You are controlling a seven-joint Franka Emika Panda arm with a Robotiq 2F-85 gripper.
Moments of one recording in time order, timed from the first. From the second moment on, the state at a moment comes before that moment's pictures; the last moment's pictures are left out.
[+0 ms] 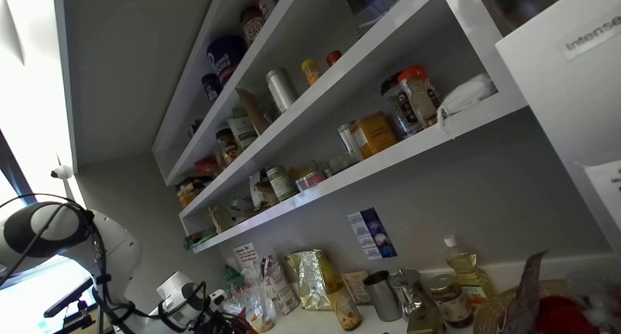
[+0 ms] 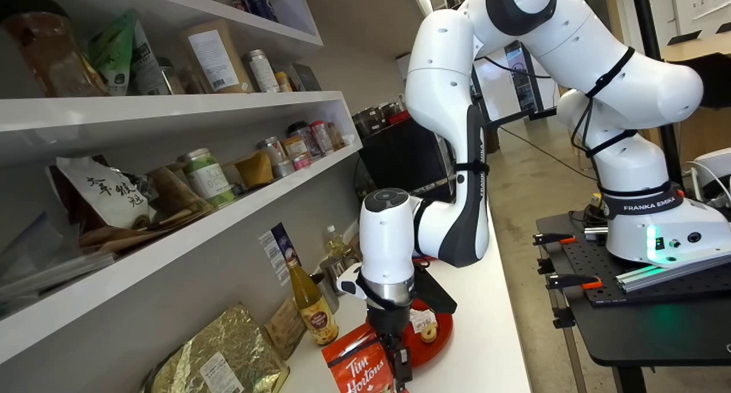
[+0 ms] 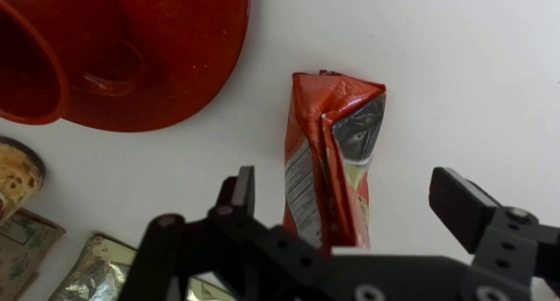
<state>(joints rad) 0.55 0.50 0.04 -2.10 -0.70 2.87 0.58</state>
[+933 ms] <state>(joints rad) 0.57 0.51 0.02 -2.10 -0.70 2.89 0.59</state>
